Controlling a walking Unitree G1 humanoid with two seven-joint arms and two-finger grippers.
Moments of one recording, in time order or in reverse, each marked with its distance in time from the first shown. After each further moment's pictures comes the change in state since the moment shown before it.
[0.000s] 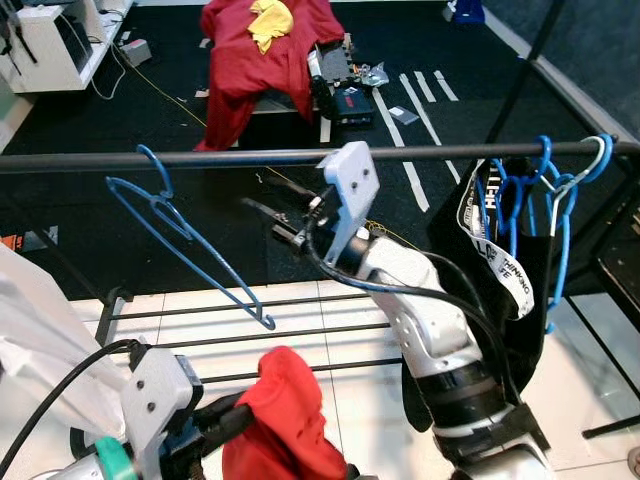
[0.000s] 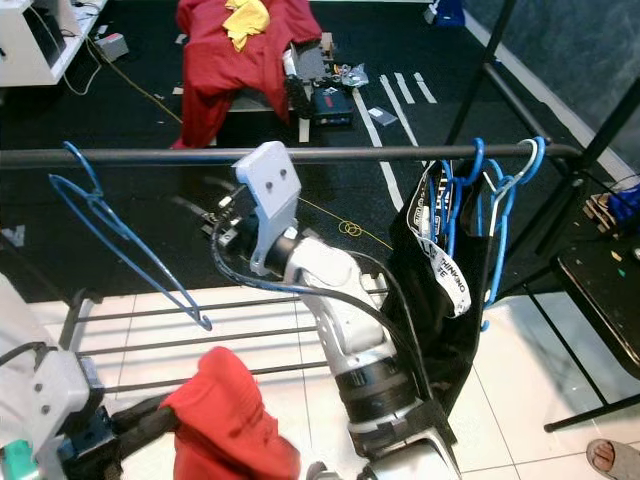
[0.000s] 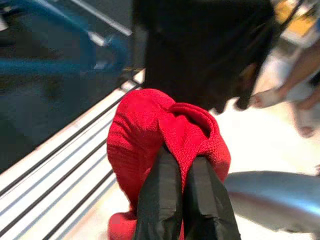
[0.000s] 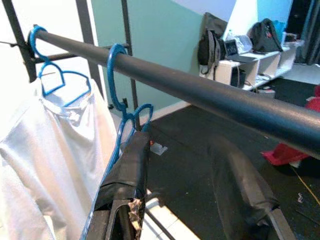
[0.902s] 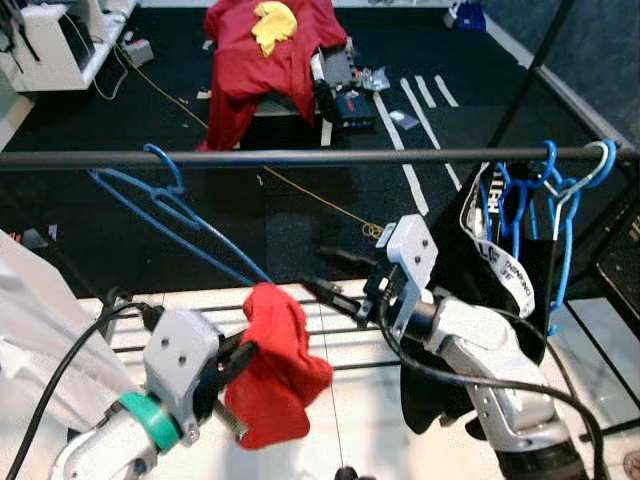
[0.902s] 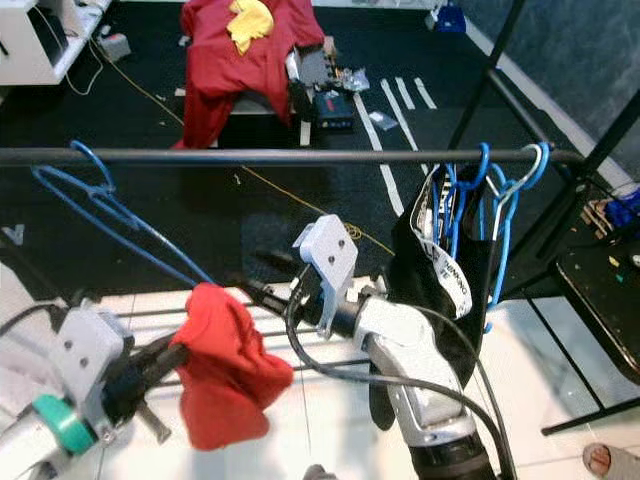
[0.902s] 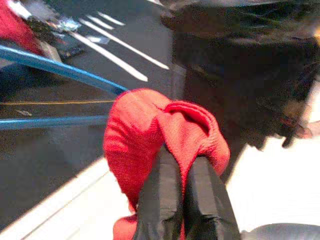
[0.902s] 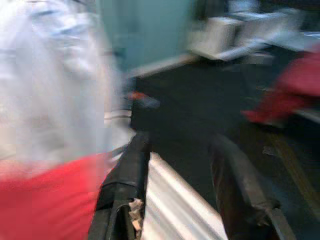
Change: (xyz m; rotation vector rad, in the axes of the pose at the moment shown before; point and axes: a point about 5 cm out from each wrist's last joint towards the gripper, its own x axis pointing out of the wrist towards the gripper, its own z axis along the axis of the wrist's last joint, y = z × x) left arm 0.015 -0.001 0.019 0.063 -0.103 0.061; right arm -0.089 -0.009 -0.015 -0.112 0.187 -0.063
